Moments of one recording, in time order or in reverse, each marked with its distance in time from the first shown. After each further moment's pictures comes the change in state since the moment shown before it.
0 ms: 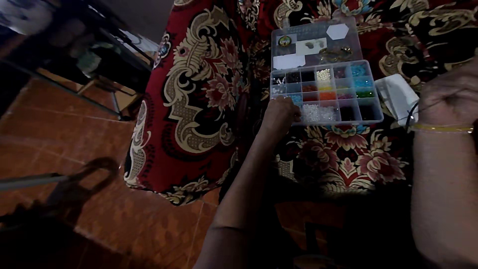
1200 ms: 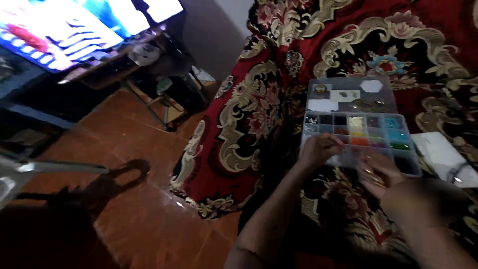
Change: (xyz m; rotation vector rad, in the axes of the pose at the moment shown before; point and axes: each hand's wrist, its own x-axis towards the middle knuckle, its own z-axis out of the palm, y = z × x) left_hand 0.003 0.023 0.002 -0.930 0.219 -0.166; right_hand -0.071 0.114 -0.010 -0.795 -0.070 0.689
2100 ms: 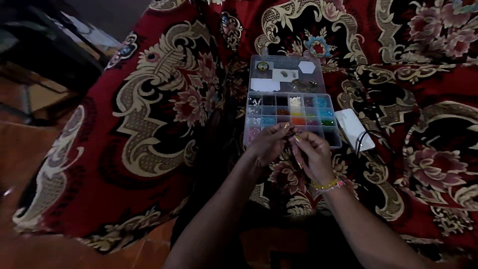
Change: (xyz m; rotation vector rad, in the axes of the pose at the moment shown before) left_hand -0.003 -0.009 0.021 -0.867 -0.119 -0.316; right_hand -0.003 0.016 0.032 -0.466 0.396 -0.203
